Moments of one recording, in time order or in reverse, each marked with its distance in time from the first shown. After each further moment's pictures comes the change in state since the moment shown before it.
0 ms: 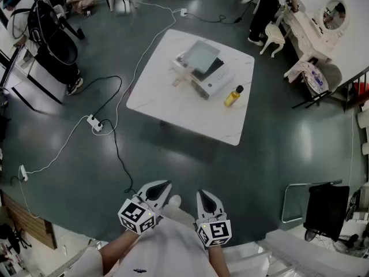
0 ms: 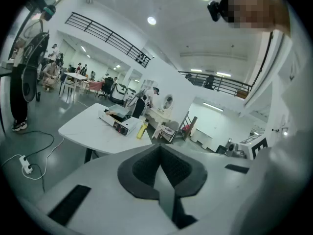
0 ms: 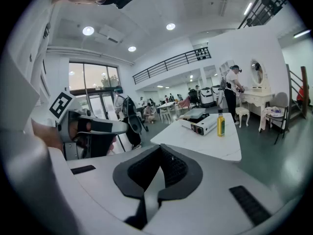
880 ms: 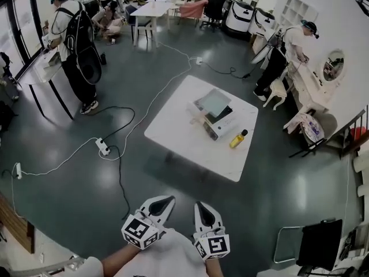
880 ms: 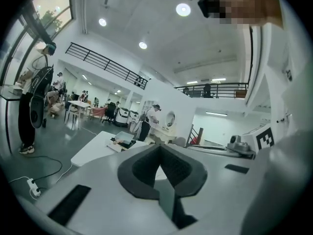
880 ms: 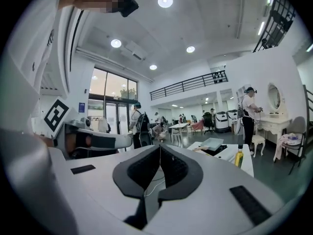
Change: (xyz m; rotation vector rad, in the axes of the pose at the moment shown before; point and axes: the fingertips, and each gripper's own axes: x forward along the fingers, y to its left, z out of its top) left arm -0.083 -0.023 0.056 0.130 -0.198 0.065; right arm -0.017 0.089 0.086 -0.143 -0.224 0.100
